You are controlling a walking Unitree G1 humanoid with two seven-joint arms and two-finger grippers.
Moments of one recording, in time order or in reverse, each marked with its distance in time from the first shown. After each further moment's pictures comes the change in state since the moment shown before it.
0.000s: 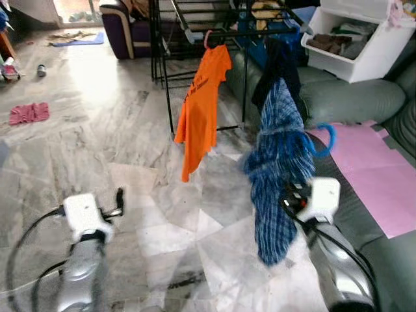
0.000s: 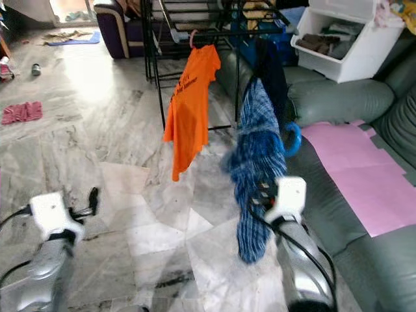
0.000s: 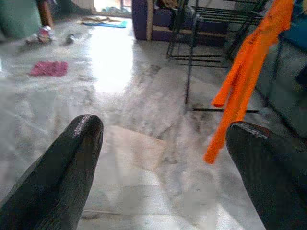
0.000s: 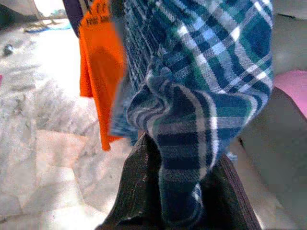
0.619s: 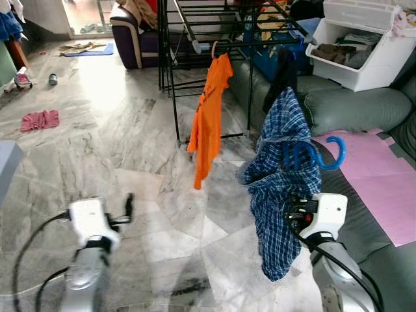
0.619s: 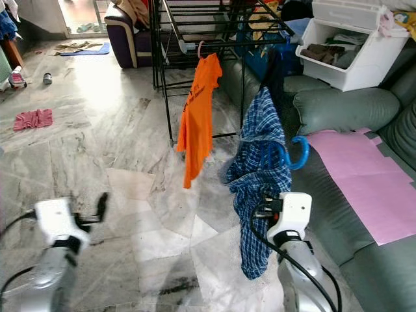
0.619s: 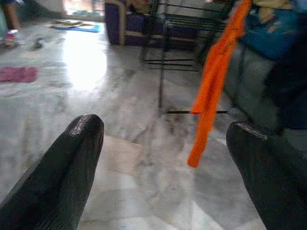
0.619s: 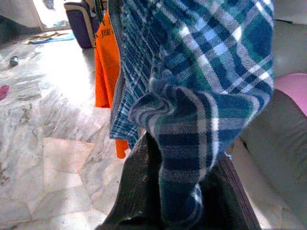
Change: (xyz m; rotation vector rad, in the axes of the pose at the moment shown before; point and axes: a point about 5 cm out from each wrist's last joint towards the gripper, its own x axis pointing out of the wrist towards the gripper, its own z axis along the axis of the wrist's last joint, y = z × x) left arm -0.015 -0.029 0.000 -0.051 0.014 -0.154; right arm -0.022 0.011 -0.004 0.027 -0.007 -0.028
